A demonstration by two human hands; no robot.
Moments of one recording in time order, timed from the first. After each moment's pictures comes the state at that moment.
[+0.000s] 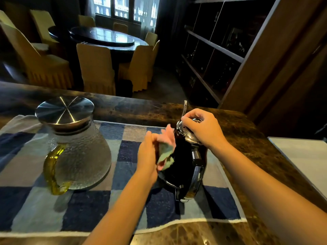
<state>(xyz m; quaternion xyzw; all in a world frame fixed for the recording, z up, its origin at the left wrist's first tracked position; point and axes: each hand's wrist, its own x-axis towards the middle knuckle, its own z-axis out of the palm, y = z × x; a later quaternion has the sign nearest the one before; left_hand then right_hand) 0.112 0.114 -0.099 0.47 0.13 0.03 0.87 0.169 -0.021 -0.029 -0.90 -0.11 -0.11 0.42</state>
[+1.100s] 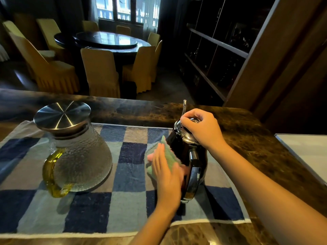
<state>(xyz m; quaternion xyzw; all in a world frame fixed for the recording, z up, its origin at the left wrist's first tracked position) 0.073 0.059 -0.143 0.68 0.06 0.18 0.71 0.170 -0.022 -0.036 -0.88 -0.10 -0.13 0.44</state>
